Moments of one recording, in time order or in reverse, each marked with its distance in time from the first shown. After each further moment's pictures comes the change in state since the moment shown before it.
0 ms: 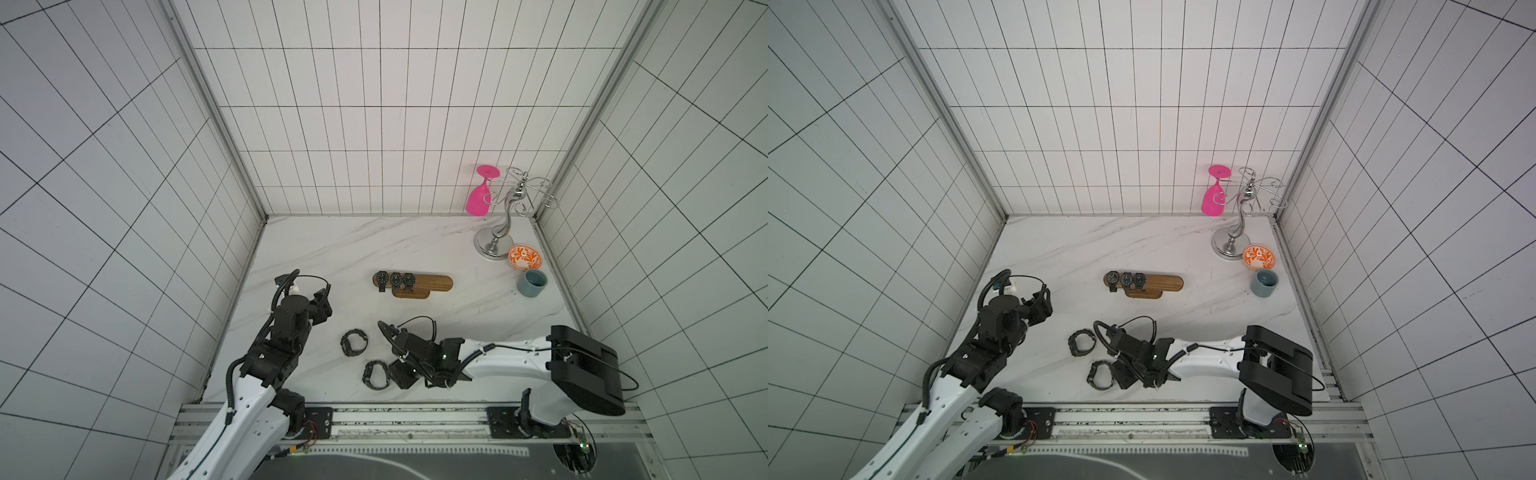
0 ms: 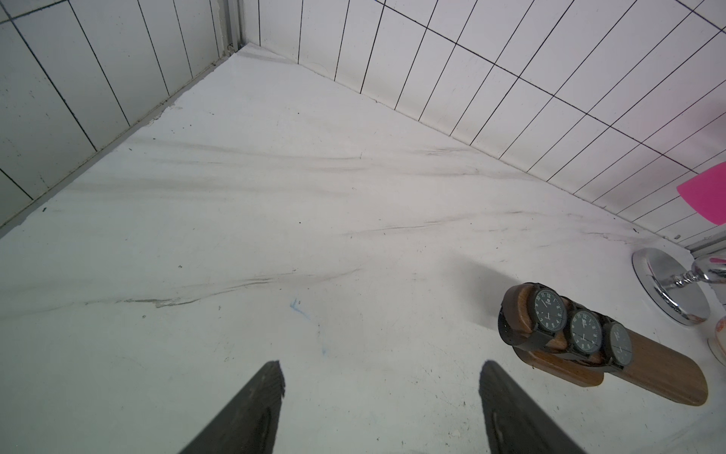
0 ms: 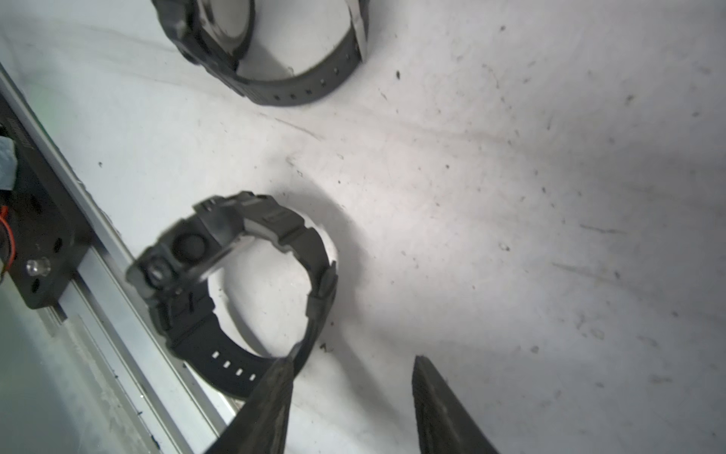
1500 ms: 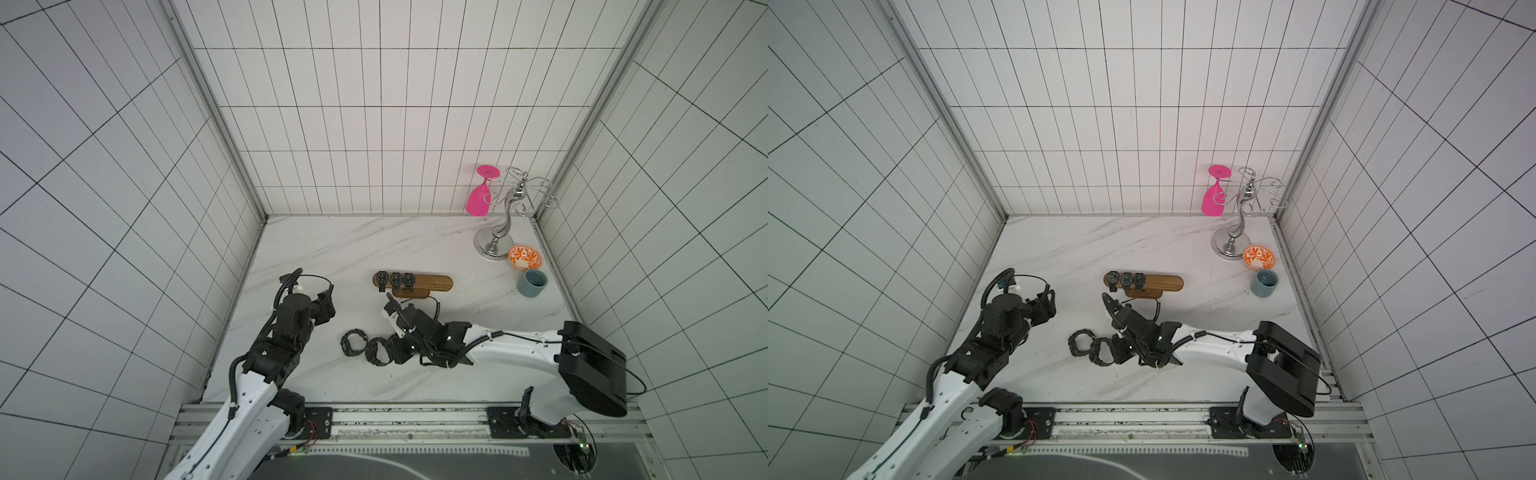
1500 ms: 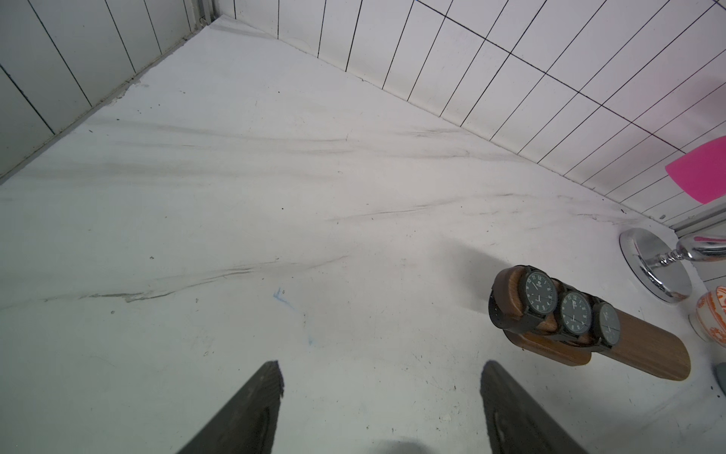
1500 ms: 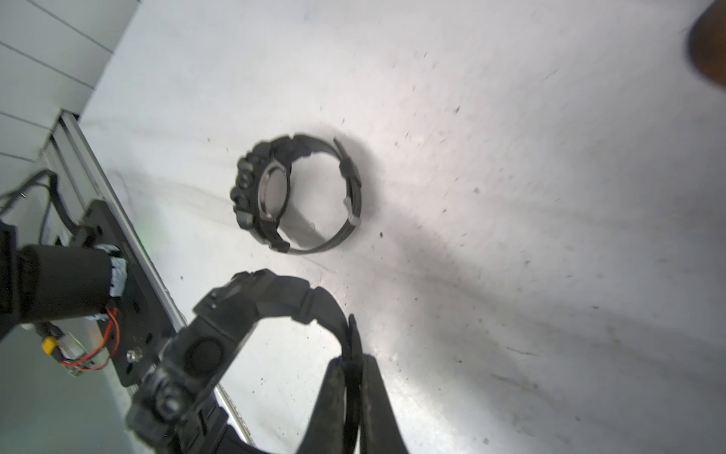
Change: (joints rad) left arm 0.030 -0.051 -0.043 -0.024 0.063 -0.013; right arm 0.191 0.365 0.142 0.022 -0.026 0.038
